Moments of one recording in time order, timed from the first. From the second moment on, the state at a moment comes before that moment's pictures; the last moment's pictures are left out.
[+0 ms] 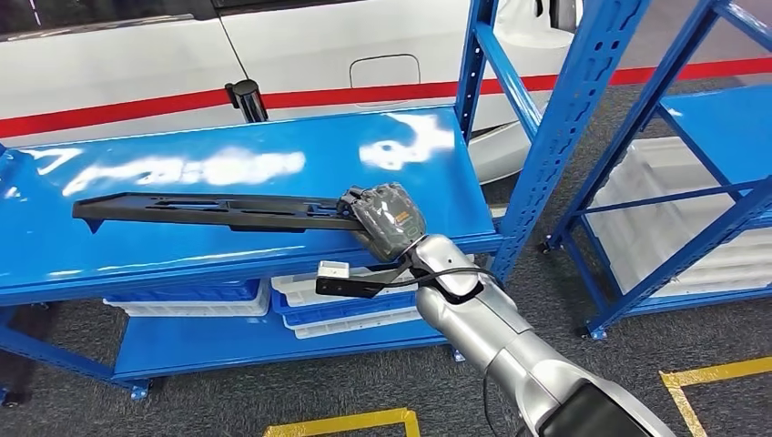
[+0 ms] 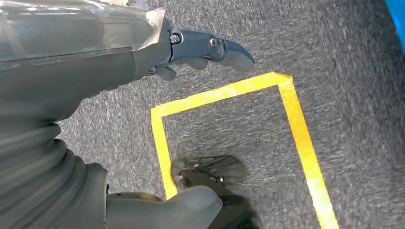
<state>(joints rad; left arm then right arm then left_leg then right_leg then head) -0.12 -0.10 -0.44 -0.18 0.38 0.36 -0.31 -0.76 0.09 0.80 -0.85 0.96 -0.40 -0.30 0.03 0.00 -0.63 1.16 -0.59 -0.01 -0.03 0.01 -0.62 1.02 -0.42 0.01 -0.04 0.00</state>
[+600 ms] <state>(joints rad) -0.12 -0.10 -0.44 -0.18 0.38 0.35 -0.30 -0.75 0.09 0.78 -0.87 0.96 -0.39 -0.30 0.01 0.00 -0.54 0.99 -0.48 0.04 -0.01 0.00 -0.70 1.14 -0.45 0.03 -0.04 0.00</state>
